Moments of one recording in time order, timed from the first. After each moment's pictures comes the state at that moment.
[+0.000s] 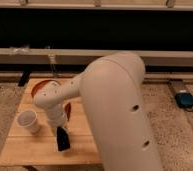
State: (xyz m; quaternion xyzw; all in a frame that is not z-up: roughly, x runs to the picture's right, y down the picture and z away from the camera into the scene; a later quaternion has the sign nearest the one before) arm -0.173 0.214 0.747 -0.34 0.27 0.54 0.72
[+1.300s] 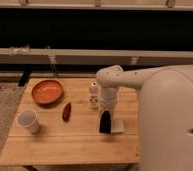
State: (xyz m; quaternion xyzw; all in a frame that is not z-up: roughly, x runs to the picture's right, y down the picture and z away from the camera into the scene) arm 0.064 0.156 0.793 -0.31 0.33 0.68 0.58
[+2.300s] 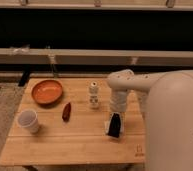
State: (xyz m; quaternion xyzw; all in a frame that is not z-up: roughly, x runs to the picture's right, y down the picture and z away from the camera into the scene) arm 0.117 0.172 0.796 -0.28 0.36 0.71 0.53
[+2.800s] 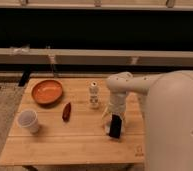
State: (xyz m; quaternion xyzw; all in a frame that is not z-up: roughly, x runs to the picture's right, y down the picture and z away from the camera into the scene) arm 0.102 0.184 0.801 -0.29 0.35 0.72 0.53
